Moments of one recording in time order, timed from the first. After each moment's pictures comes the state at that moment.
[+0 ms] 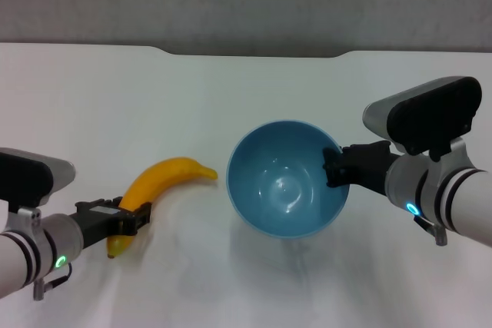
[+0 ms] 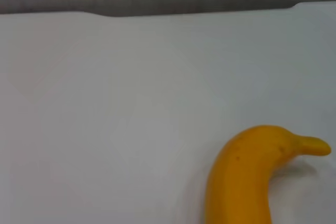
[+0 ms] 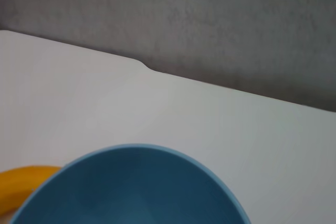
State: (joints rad) left arm -0.32 -2.04 -1.43 -0.76 1.54 -0.32 1.25; right arm 0.33 2.00 1.12 1.31 0.29 -0.40 -2.95
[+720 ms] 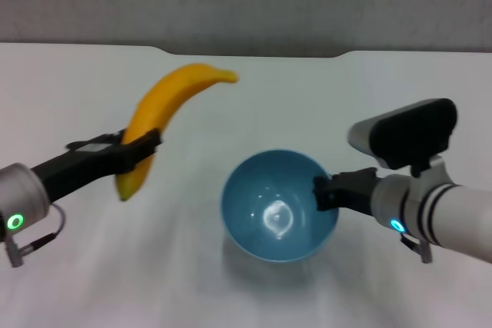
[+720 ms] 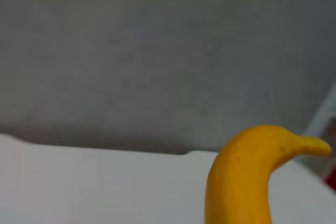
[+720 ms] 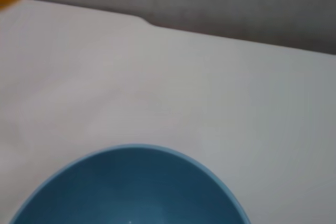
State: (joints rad) left arm -0.09 -2.04 -1.62 -1.21 1.42 -0.70 1.20; right arm 0.41 2.00 1.07 1.18 0.40 -0.40 -2.94
